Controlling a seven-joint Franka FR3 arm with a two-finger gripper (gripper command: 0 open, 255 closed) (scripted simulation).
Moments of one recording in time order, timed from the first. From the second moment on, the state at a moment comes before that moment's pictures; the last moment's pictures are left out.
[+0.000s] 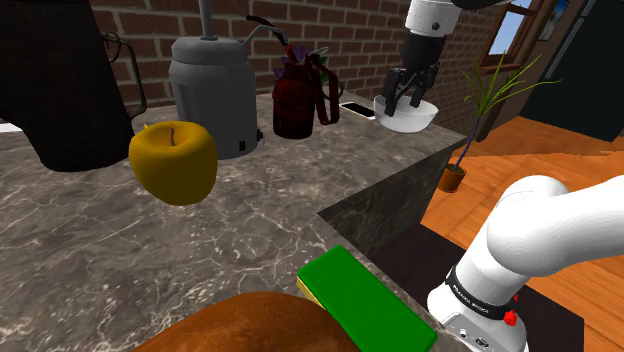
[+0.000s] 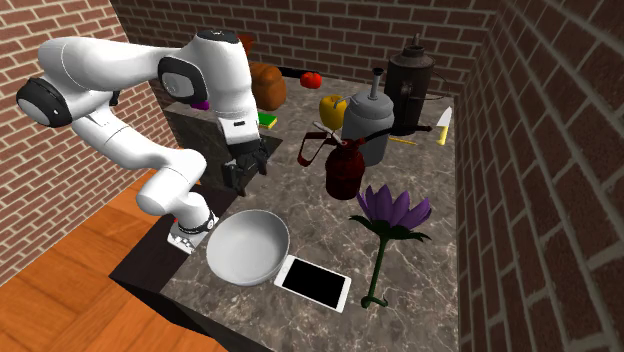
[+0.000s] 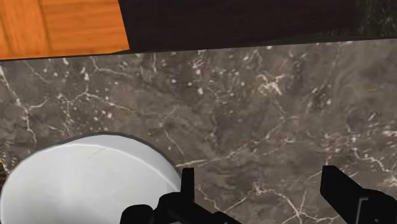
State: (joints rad) arm 0.00 -0.83 -0.01 -2.39 -0.11 1.63 0.16
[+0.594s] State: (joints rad) arm 0.00 -0.60 -0.10 -2.27 -0.13 1.78 0.06
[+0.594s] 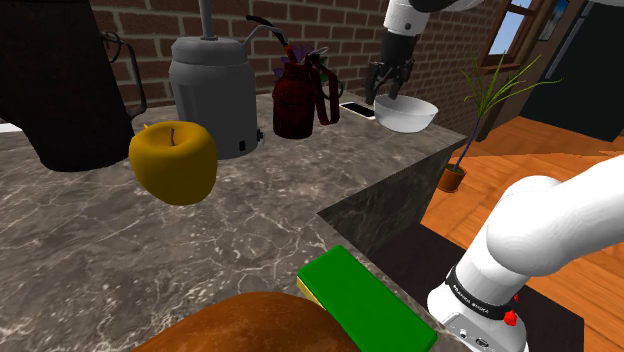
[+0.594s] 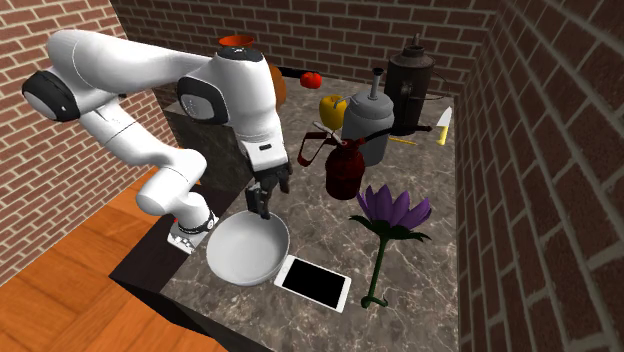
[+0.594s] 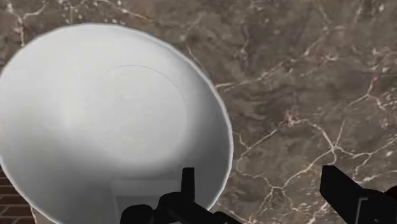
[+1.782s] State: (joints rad) arm -0.02 0.06 -0.30 -1.65 0.08 1.90 -0.26
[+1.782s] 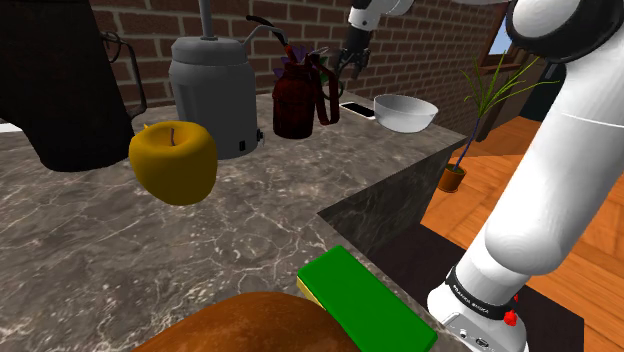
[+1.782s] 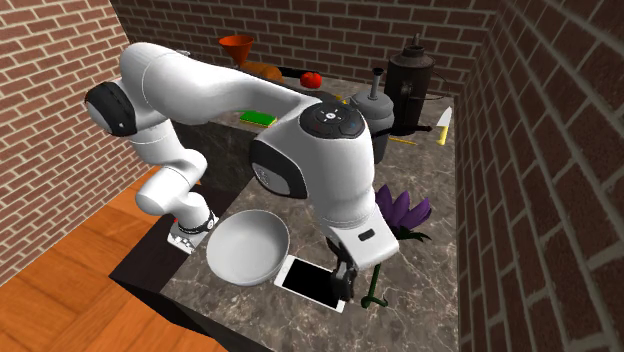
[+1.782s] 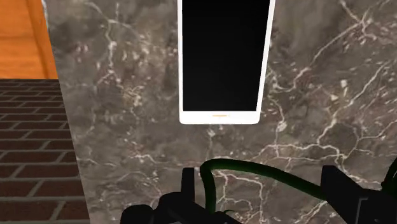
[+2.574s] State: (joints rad) arm -0.07 0.27 -0.31 -1.49 0.19 1.94 -0.35
